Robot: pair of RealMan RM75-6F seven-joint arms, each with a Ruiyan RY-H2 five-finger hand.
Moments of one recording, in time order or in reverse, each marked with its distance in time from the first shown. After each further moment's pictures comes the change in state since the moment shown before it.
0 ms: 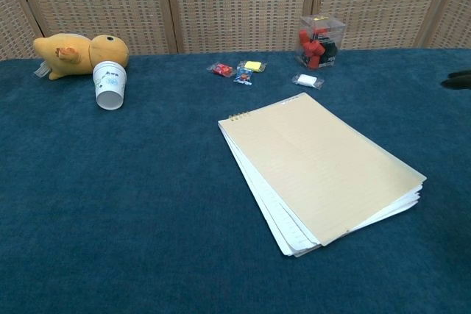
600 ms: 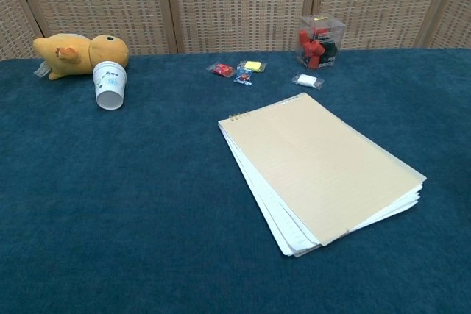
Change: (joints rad) left arm -0.002 -0.002 -0.002 0.007 -0.007 -0.006 0.000; right arm -0.064 0.100 0.012 0.017 0.013 0.130 0.087
